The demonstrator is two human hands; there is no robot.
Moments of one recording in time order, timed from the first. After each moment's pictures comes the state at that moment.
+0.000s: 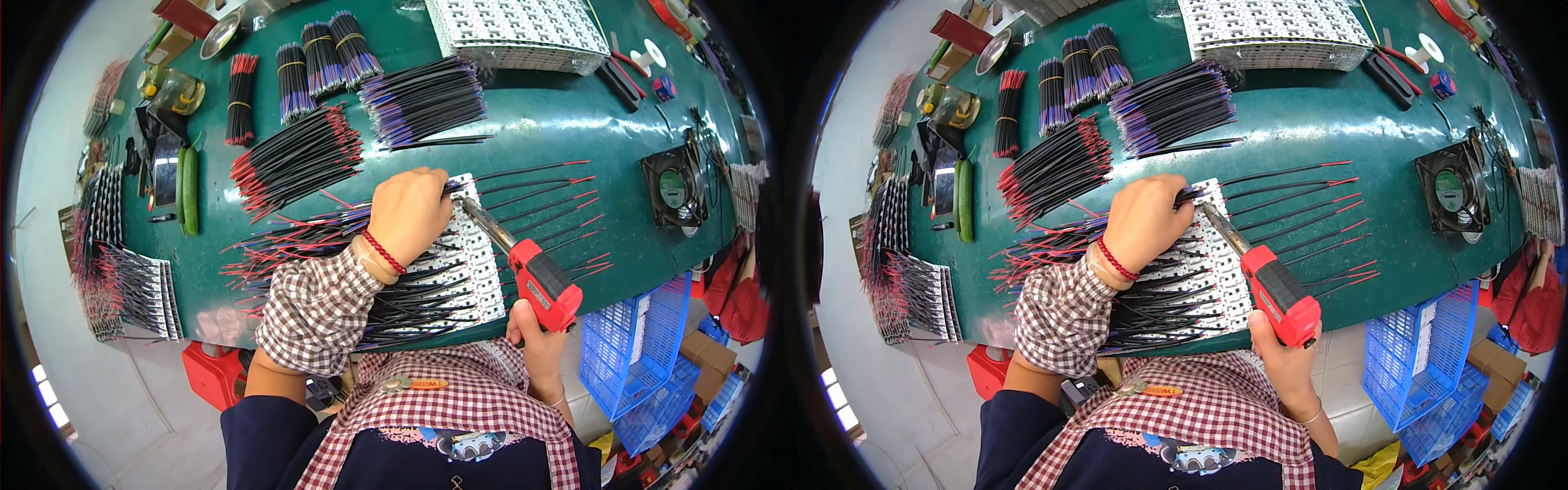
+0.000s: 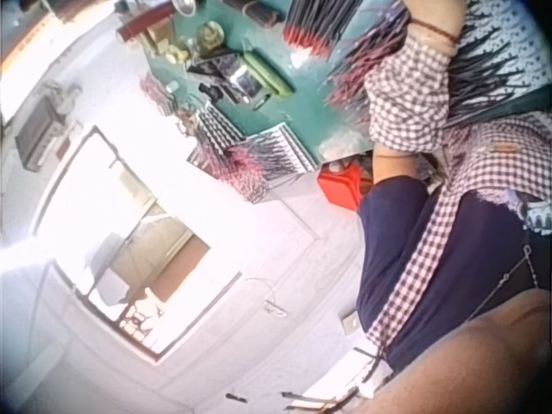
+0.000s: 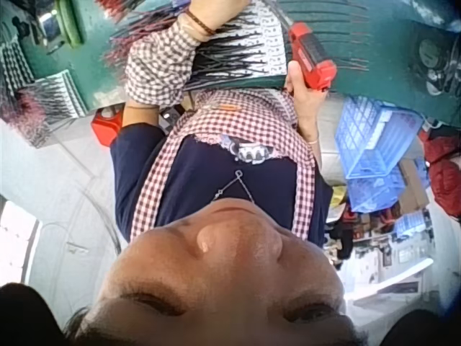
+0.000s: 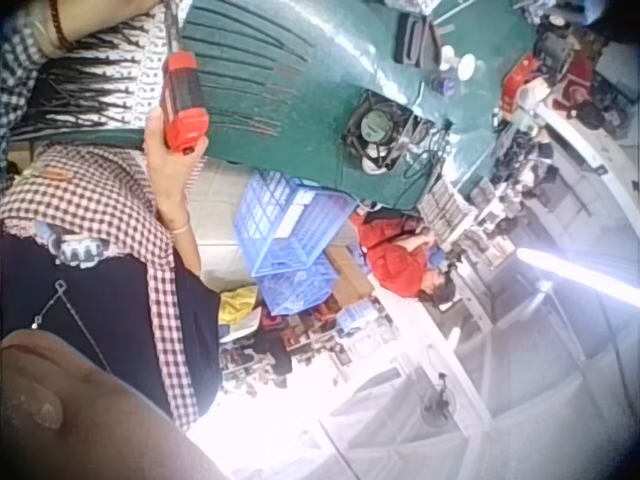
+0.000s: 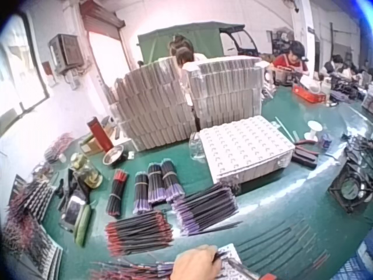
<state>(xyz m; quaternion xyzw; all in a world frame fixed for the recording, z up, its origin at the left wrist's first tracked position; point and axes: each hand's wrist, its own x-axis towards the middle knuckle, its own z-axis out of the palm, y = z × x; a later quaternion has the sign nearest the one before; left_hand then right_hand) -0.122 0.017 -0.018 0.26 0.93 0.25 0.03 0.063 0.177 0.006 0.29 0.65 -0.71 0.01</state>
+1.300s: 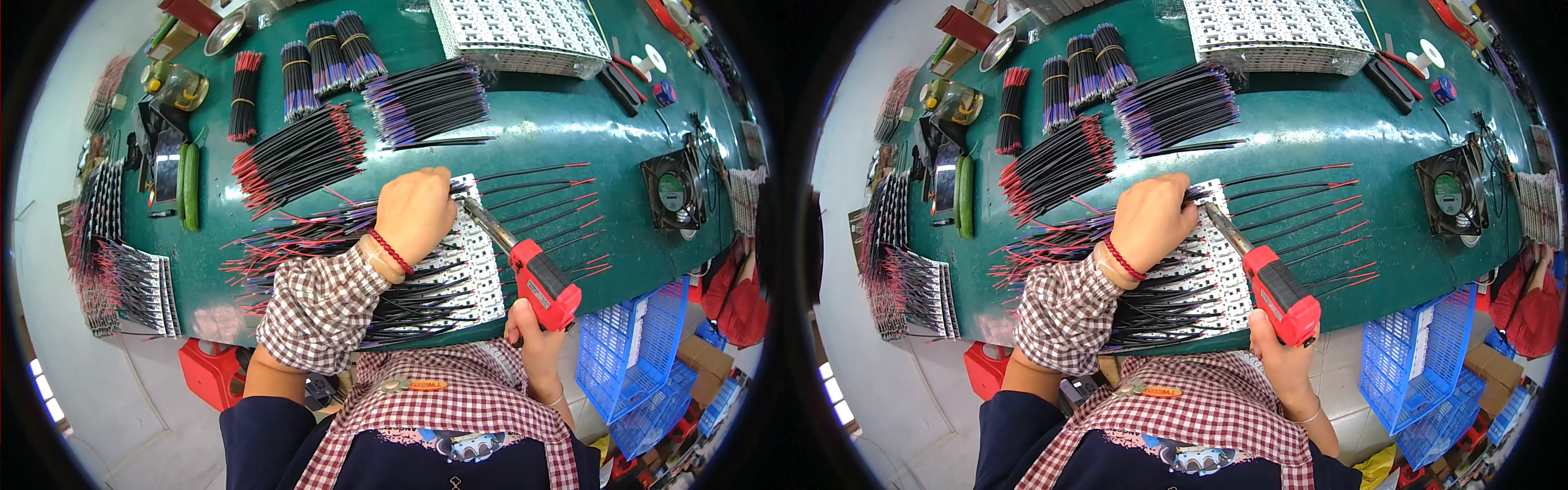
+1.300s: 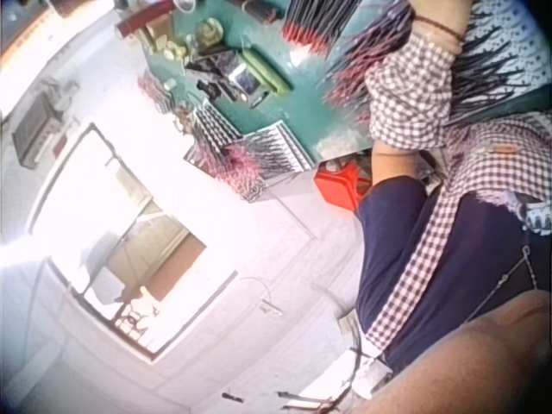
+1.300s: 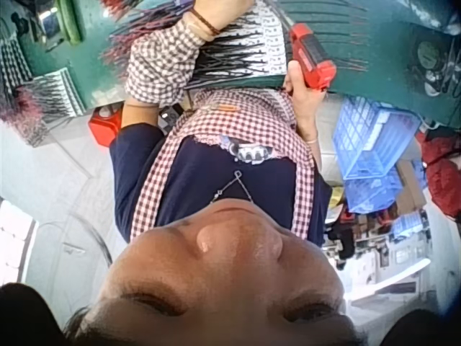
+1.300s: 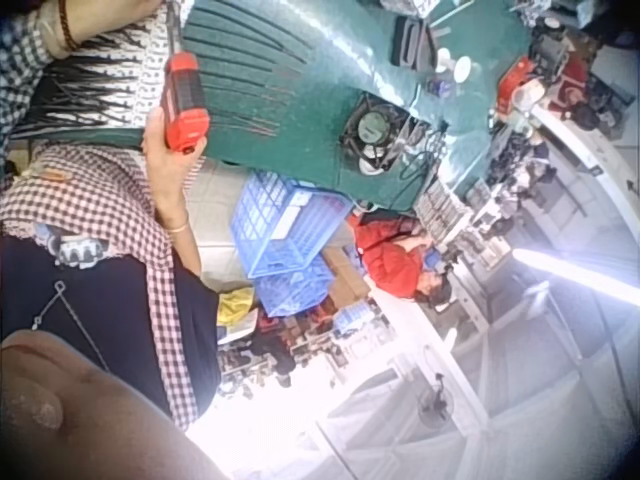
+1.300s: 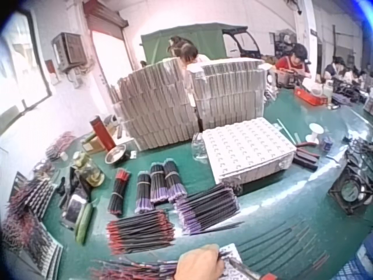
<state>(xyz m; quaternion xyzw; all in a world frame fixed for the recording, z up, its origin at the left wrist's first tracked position) -0.118 0.020 -0.018 0.26 0.94 0.24 0.02 0.063 0.175 0.005 0.27 0.64 -0.71 0.01</state>
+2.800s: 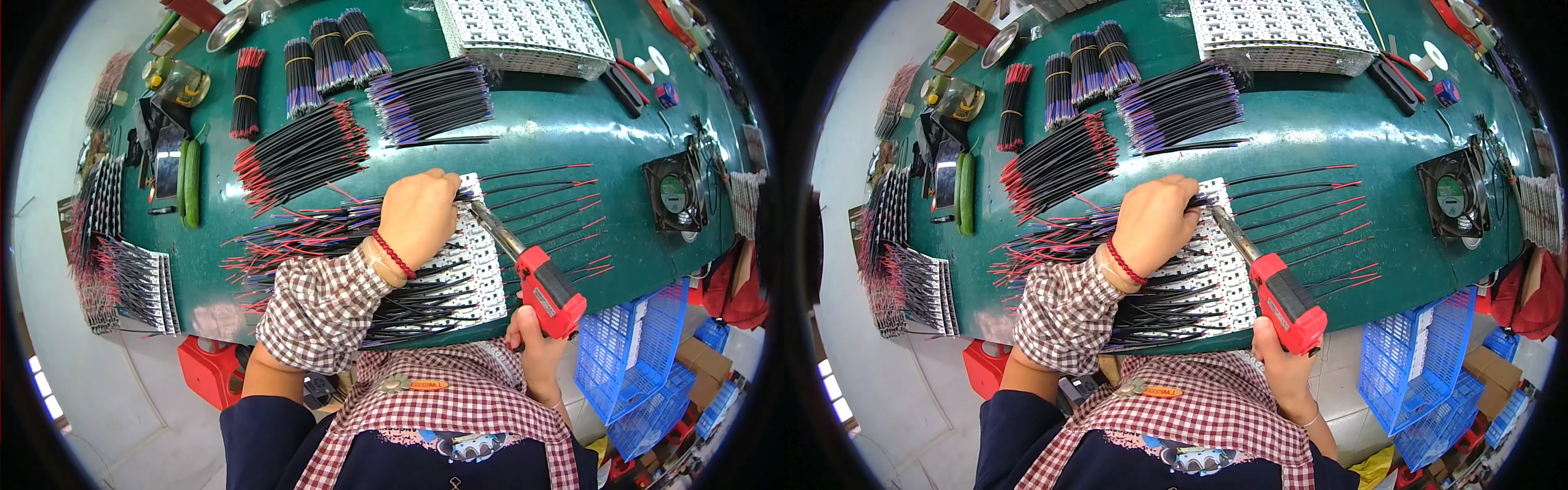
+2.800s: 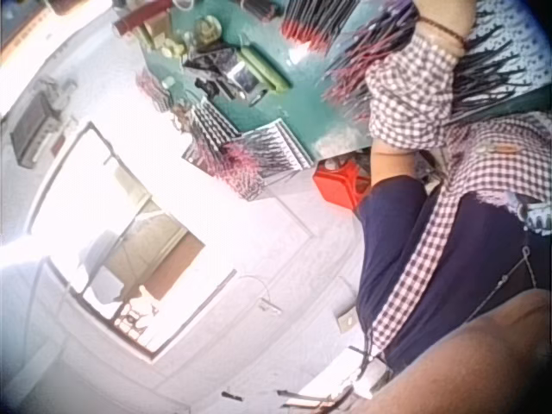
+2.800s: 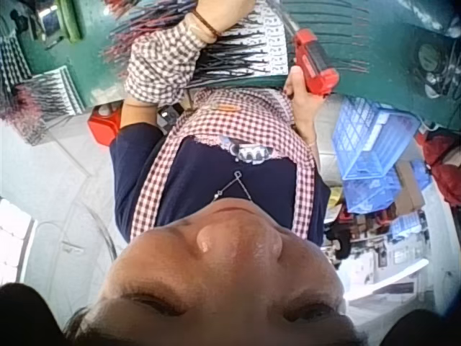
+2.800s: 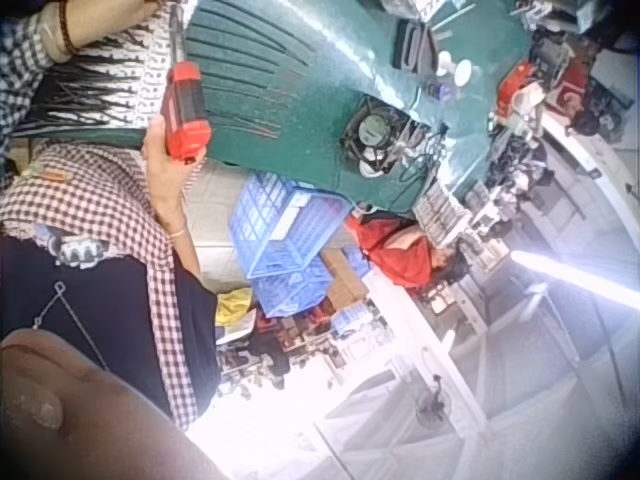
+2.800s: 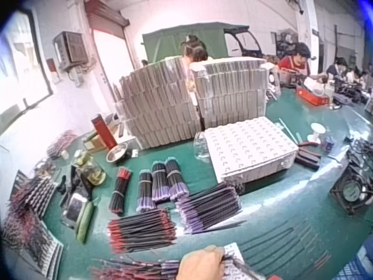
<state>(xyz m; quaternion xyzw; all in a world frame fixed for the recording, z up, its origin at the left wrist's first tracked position) -0.114 0.016 -0.017 0.27 0.93 0.25 0.02 0.070 0.168 0.008 0.27 0.66 -0.70 0.00</state>
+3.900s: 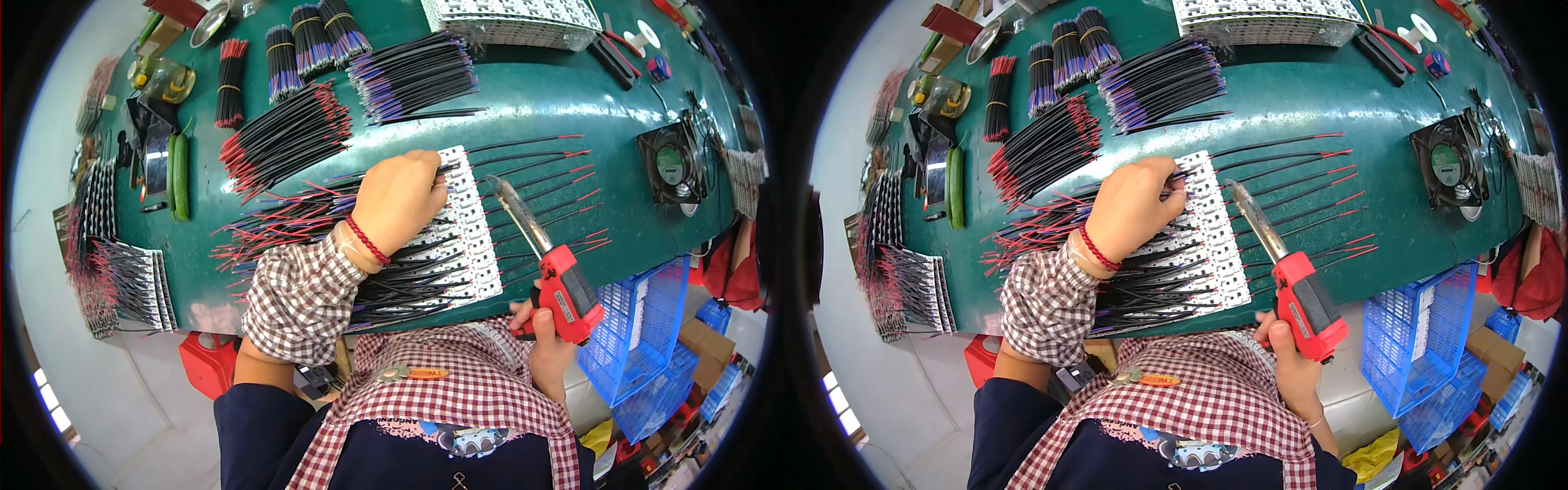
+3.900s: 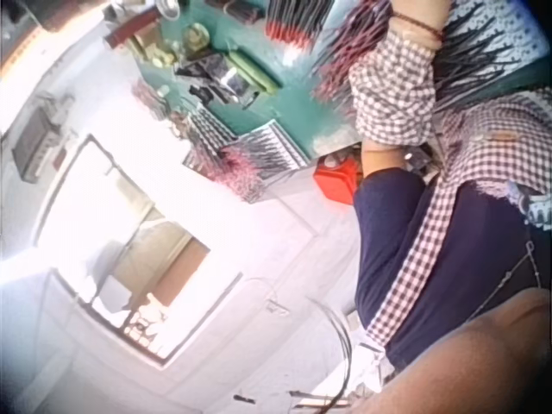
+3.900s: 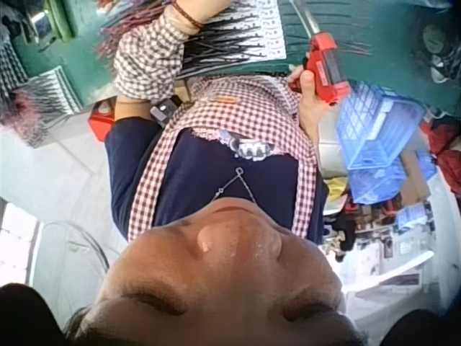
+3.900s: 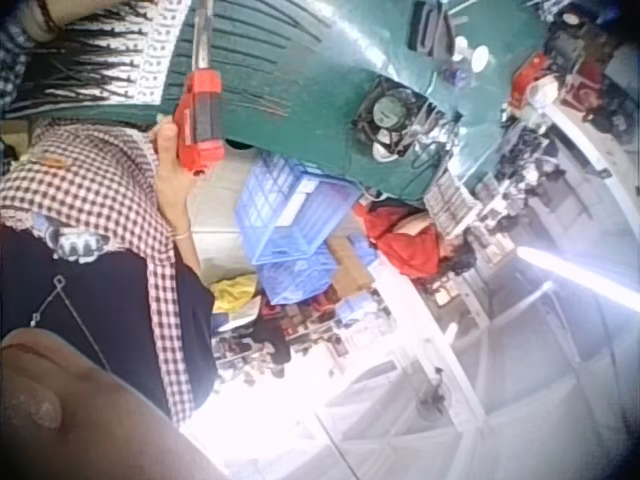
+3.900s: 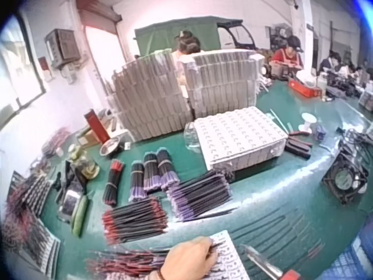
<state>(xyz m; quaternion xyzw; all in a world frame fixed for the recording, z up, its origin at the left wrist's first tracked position) -0.109 0.009 -0.014 0.29 0.91 0.28 0.03 0.099 0.177 0.012 0.25 0.66 -0.70 -0.05</state>
